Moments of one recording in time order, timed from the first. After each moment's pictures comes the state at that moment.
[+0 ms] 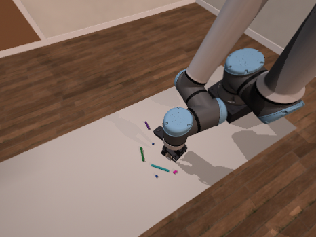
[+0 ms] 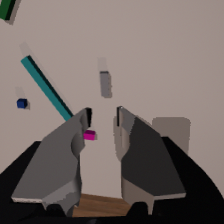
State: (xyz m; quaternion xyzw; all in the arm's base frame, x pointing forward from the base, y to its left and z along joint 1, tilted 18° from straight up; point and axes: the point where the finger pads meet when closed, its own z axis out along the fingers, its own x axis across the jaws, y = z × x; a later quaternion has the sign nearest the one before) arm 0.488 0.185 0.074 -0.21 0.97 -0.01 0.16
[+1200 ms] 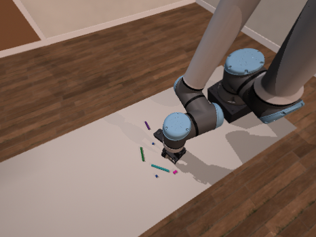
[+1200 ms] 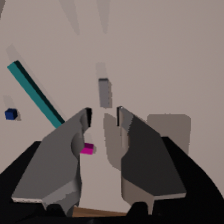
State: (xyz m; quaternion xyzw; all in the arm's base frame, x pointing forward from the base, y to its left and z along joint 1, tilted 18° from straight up) arm 0.498 0.186 0.045 -0.21 0.97 -0.01 0.15
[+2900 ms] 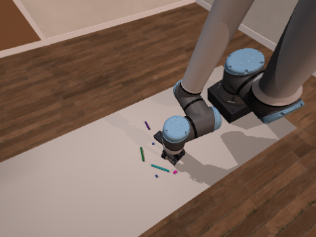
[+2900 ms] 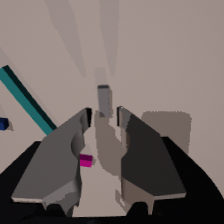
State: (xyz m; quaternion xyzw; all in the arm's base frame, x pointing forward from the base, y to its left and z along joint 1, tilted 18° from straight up) arm 0.505 0.186 0.024 -0.21 0.97 -0.01 0.16
